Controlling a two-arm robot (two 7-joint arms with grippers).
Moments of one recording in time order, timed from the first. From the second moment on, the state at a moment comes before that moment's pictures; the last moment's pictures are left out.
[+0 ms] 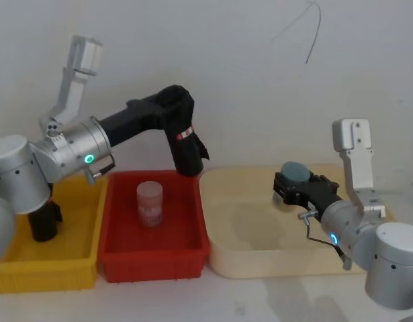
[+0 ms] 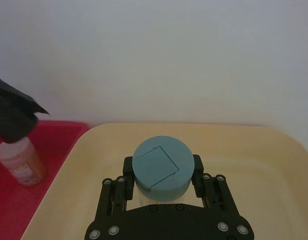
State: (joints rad) left arm -0.99 0.11 0.43 -0.80 -0.62 0.09 -0.75; right arm 0.41 0.10 -0.11 -1.53 0.13 0.51 0.08
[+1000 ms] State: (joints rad) left arm -1.03 0.05 0.46 -0.61 -0.61 0.04 -0.79; right arm 0.37 0.10 -0.11 -1.56 0.14 0.52 0.14
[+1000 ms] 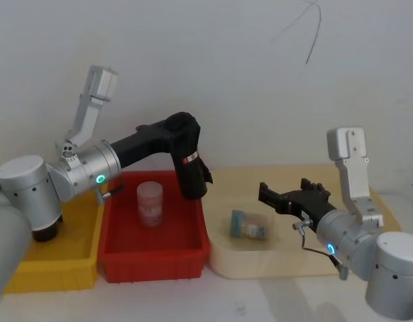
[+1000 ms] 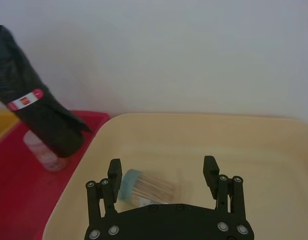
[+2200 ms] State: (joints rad) left arm -1.04 0.05 0.47 -0.59 -0.61 0.03 -0.79; right arm 0.39 0.12 -0.28 -1.48 0.11 0.25 0.29
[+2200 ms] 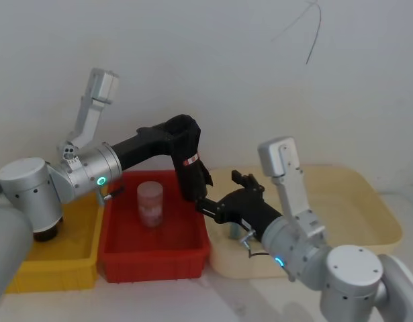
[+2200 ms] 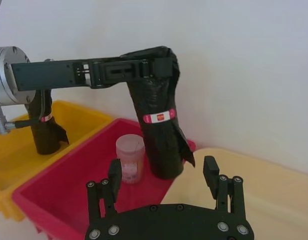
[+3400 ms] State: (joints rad) left arm -1.04 0.05 0.47 -0.59 -0.61 0.03 -0.79; right arm 0.54 0.02 -0.36 -1.24 -0.03 0.18 0.19
